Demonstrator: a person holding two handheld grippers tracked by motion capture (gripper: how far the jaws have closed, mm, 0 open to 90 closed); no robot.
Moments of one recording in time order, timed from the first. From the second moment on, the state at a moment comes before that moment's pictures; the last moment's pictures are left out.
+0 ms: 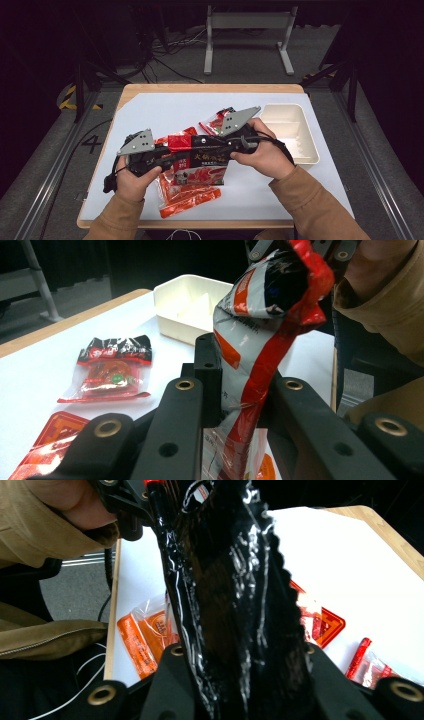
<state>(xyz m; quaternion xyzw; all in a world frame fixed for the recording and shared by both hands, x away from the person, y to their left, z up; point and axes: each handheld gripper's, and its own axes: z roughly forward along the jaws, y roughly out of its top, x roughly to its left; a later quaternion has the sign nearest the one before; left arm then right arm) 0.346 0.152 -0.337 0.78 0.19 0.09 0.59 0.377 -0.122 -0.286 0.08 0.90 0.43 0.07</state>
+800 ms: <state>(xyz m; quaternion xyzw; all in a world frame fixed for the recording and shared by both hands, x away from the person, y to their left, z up) 0.352 0.168 -0.338 0.78 0.24 0.10 0.56 0.378 -0.142 -0.265 0.09 0.89 0.43 0.12</state>
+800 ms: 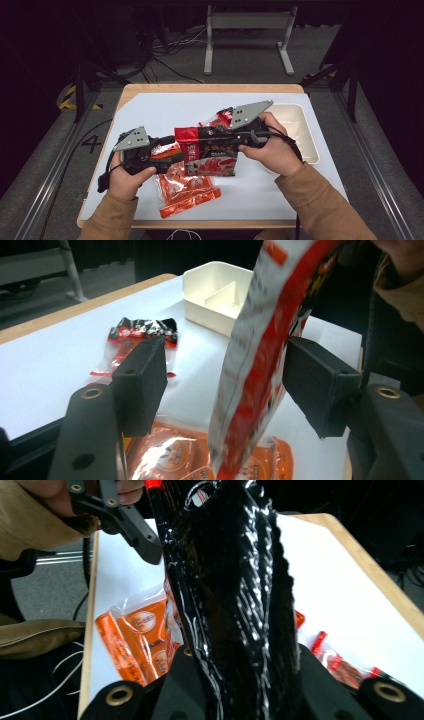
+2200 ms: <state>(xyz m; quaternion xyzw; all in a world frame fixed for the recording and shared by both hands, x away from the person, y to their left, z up) 0.355 0.195 -0.345 0.78 0.28 0.12 0.54 0.442 -0.243 -0.210 0.17 0.86 0.43 0.22</state>
